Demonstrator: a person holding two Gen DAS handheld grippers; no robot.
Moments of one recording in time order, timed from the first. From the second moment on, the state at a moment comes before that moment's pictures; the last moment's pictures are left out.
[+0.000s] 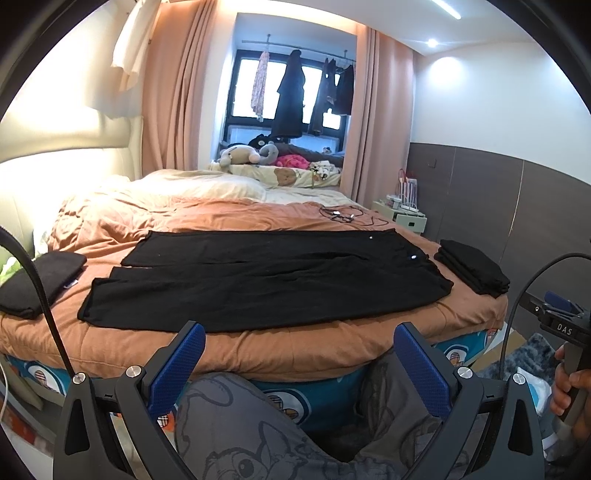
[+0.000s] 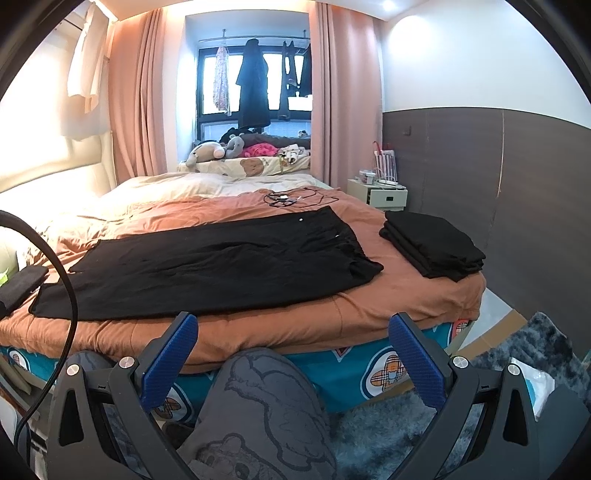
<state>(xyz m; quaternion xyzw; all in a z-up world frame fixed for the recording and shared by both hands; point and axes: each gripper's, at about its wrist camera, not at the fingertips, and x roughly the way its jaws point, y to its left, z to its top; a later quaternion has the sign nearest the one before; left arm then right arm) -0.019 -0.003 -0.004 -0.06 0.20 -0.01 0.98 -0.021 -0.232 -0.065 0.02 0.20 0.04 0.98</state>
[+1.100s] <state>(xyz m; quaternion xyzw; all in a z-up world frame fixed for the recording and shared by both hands) 0.050 0.024 -0.020 -0.08 0.26 0.03 0.96 0.055 -0.241 -0.067 0.01 0.24 0.03 0.97</state>
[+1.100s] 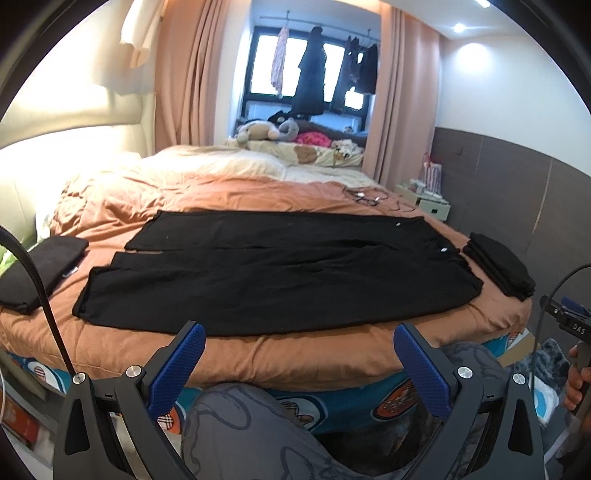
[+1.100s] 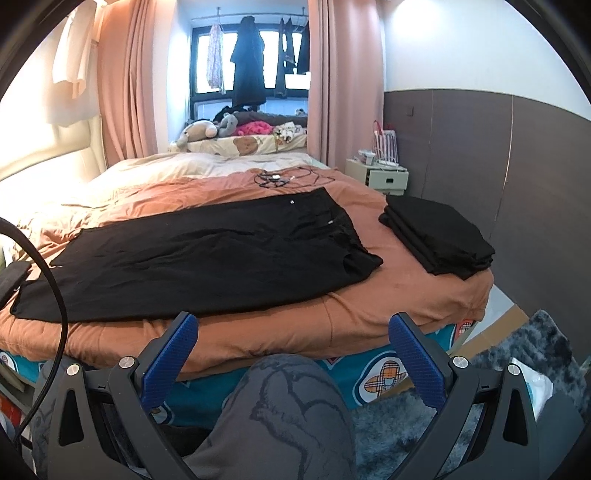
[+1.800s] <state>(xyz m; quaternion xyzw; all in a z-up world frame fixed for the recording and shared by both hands) 0.138 0.092 -0.059 -0.14 0.34 0.11 0.92 0.162 -0.260 -0.073 0.07 0.32 0.04 0.94</state>
